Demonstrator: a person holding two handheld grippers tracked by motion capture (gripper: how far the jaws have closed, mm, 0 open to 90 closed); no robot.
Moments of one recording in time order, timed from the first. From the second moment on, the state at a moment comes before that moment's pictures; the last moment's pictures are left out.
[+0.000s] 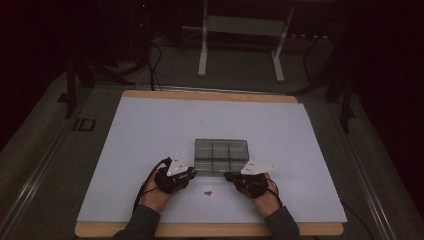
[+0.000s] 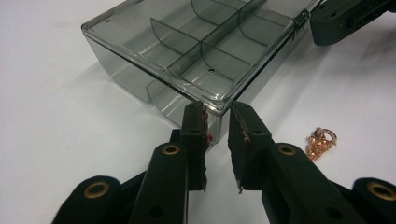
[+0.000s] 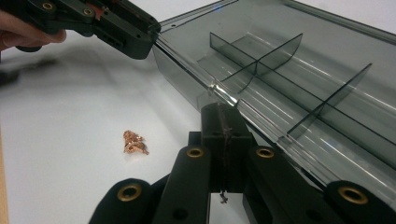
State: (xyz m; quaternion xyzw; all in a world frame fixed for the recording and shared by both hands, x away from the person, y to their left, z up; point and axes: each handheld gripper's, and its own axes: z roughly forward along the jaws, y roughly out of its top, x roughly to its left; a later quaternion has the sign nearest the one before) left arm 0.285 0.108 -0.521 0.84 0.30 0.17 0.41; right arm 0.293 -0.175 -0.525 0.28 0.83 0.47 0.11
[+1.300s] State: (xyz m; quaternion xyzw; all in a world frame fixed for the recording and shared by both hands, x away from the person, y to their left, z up) left arm 0.296 0.110 -0.506 0.81 0.32 0.25 0.43; right arm 0.299 -0.201 -0.509 0.32 0.80 0.48 0.16
